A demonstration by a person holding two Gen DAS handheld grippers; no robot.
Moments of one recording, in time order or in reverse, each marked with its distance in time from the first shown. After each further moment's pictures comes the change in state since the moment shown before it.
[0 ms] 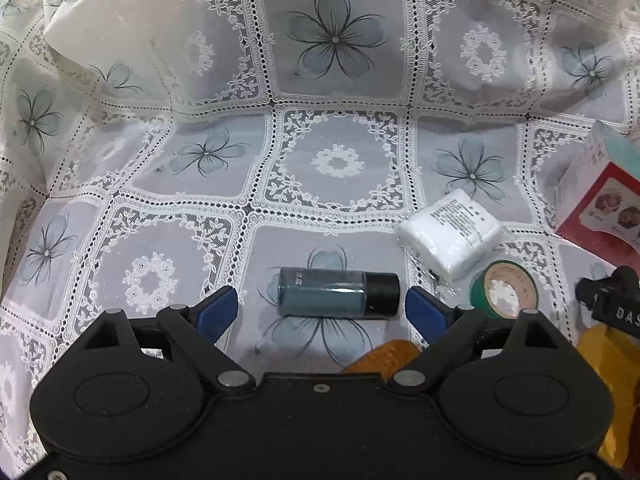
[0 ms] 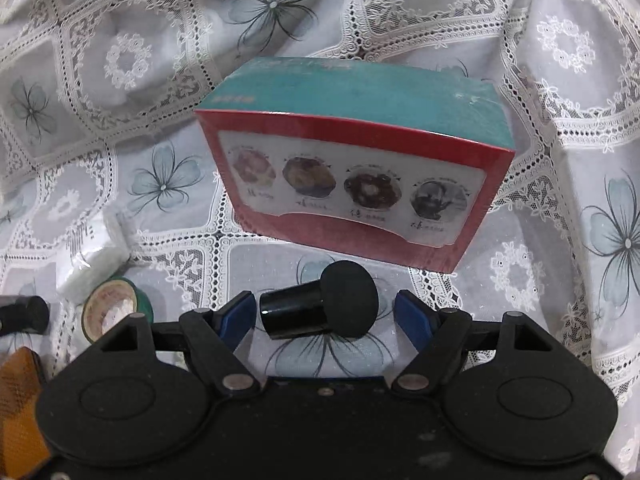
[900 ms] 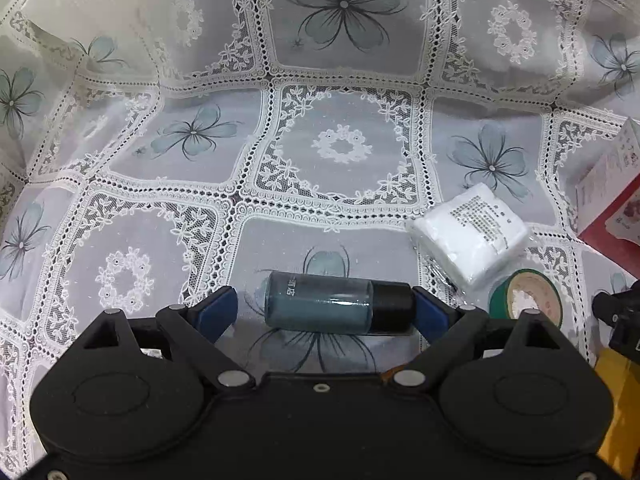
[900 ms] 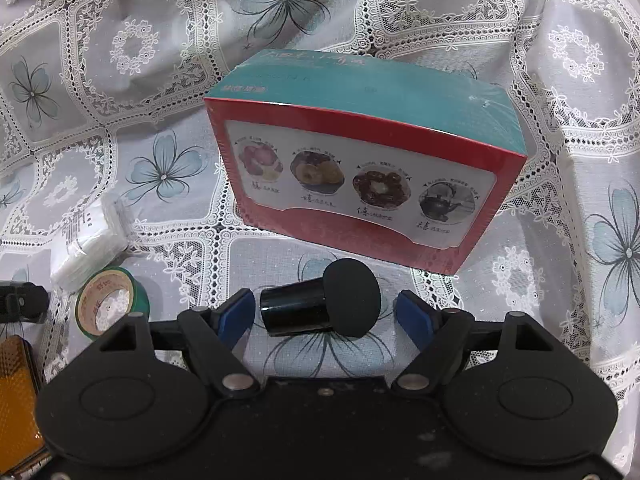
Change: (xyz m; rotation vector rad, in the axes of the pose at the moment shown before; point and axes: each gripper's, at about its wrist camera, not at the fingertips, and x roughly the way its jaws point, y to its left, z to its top) left arm 0.028 0.001 0.010 -0.033 0.064 -0.007; right arm 0.005 0.009 -0.002 -0.033 0.003 -0.015
